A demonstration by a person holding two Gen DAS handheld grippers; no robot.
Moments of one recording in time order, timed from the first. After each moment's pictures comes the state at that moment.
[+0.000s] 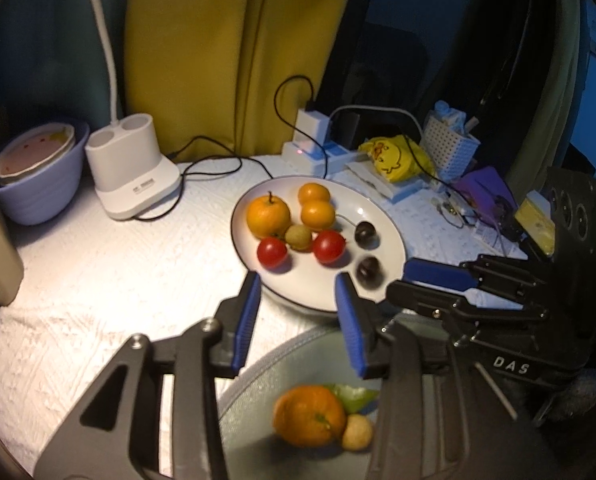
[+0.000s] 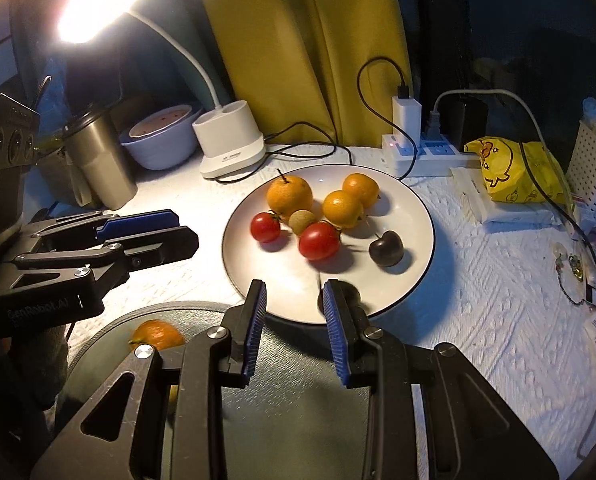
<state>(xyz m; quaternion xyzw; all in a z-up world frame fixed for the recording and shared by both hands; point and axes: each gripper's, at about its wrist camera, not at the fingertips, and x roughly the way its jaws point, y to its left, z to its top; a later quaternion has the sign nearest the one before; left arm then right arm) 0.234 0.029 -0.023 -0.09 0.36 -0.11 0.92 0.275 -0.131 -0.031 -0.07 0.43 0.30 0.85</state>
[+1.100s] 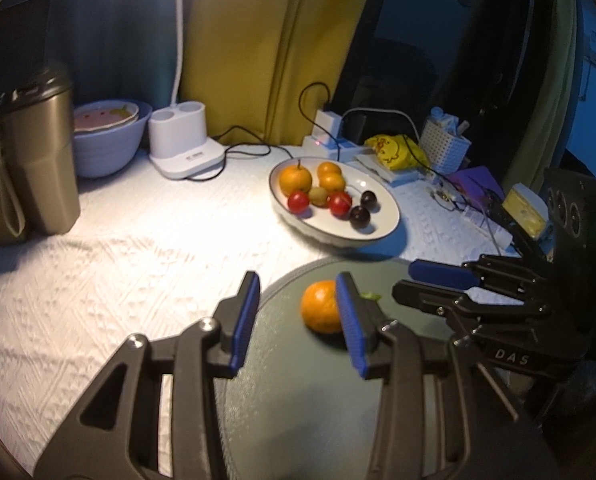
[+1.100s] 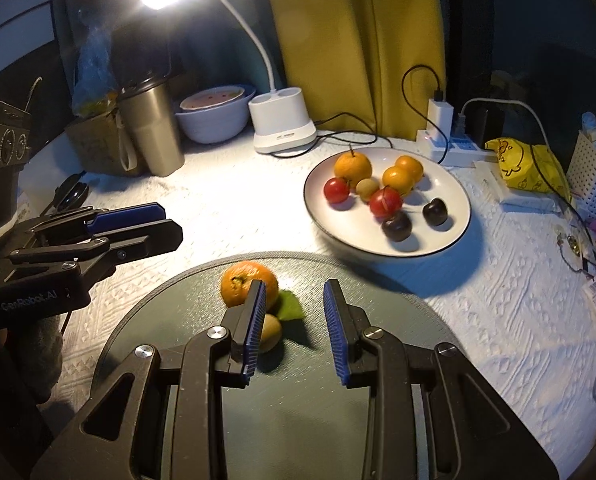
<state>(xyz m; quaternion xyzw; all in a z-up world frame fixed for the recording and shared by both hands) 0.142 0.059 -0.026 -0.10 0.34 -0.08 0.93 0.195 -0.104 -0.021 -0.10 0.42 0.31 0.84</state>
